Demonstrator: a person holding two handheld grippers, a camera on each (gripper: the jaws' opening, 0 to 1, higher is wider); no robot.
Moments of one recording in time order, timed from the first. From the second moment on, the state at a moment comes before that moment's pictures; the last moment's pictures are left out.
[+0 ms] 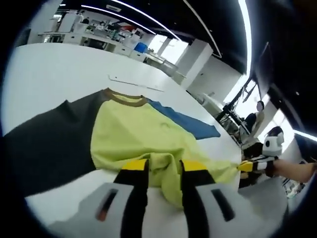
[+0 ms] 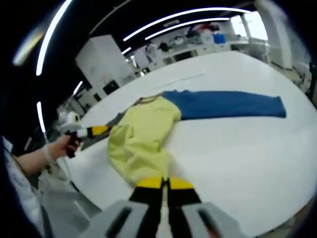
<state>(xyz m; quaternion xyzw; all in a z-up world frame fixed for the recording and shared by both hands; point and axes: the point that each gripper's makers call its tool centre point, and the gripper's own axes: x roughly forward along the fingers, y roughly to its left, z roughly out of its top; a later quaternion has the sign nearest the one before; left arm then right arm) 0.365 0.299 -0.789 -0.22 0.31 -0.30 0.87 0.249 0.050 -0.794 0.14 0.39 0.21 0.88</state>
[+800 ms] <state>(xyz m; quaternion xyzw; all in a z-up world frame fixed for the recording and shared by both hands) 0.369 0.294 -0.807 -0.33 0.35 -0.28 0.83 0.250 0.047 -0.795 0.14 0.39 0.21 0.88</state>
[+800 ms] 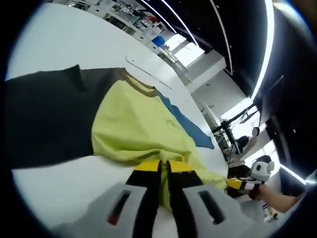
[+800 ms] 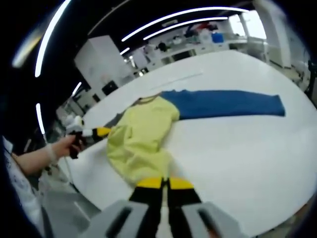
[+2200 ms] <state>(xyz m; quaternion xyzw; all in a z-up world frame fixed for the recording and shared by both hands) 0.342 0.327 -0.824 -0.12 0.37 -0.36 0.85 0.246 0.028 -0.787 0.14 0.39 0.20 0.89</state>
